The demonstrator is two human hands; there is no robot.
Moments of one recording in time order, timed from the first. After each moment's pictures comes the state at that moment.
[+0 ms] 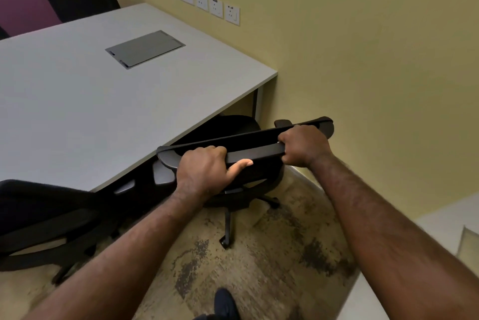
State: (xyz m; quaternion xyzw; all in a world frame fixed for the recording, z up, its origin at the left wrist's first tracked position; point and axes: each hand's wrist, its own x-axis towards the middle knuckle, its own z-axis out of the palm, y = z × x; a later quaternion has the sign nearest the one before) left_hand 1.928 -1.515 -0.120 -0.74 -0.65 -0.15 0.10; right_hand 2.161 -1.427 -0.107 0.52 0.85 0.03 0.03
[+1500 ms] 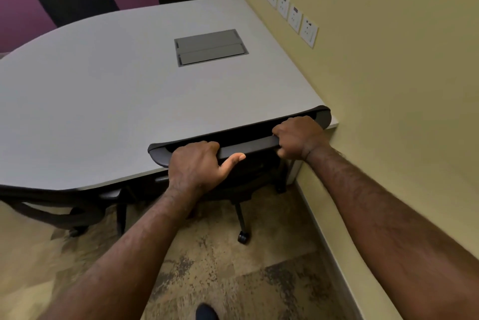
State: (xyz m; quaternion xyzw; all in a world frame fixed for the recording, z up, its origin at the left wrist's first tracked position) left_hand 1.981 -1.252 -0.111 -0.54 -0.82 -0.12 0.12; right_hand 2.136 -1.054 -0.109 0.22 0.97 0.06 0.04
